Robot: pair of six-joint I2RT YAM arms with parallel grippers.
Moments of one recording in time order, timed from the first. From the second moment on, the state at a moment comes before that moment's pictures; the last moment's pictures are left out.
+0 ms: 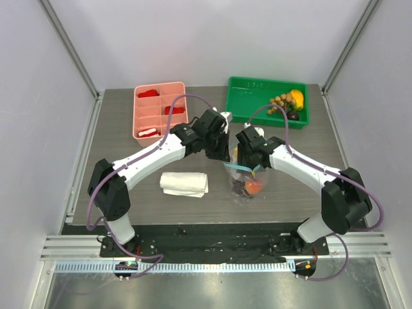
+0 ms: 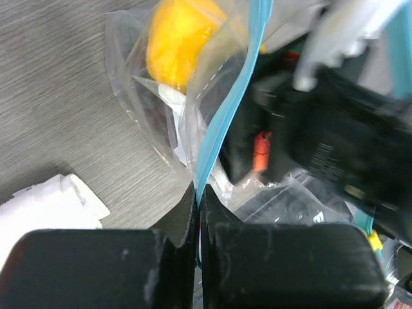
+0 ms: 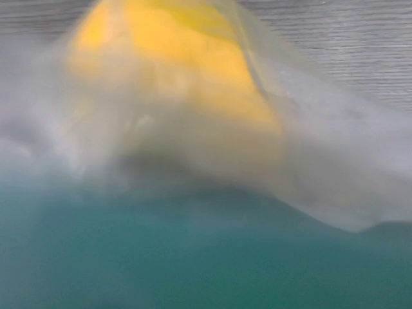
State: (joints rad) left arm -0.83 1.74 1.54 -0.64 0.16 -0.57; right arm 0.59 1.52 1.03 -0.65 0.22 0.58
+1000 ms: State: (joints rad) left arm -0.80 1.74 1.54 -0.65 0.18 -0.57; right arm 0.21 1.94 1.88 -0.64 0.23 0.44
